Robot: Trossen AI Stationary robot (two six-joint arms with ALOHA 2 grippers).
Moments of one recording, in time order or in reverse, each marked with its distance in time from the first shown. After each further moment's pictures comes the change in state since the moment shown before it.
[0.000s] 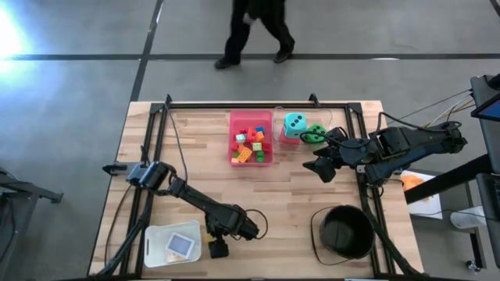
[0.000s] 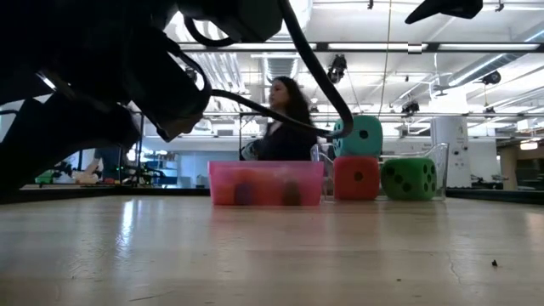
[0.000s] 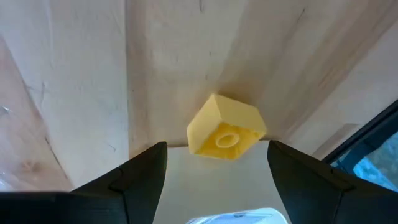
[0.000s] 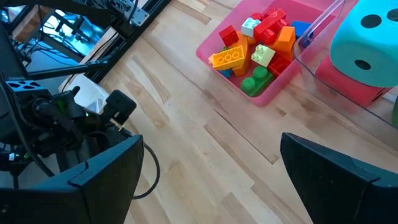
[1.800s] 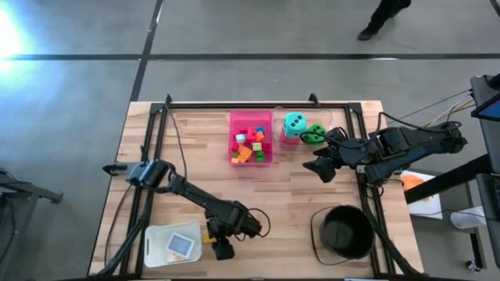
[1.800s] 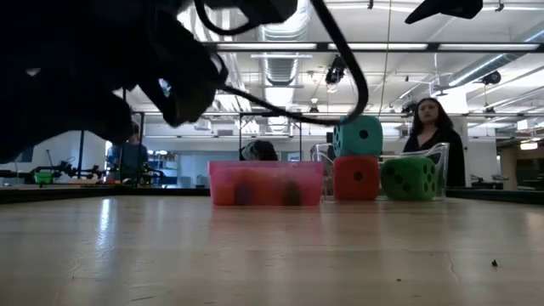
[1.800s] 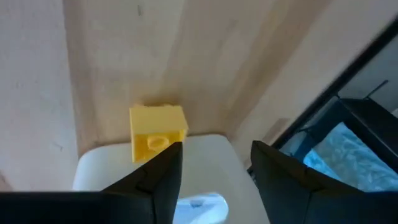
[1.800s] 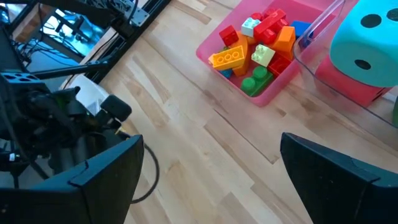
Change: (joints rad) left arm 0.023 -0.027 0.006 0.067 0.137 -0.074; right arm 0.000 0.000 0.000 0.000 0.000 0.002
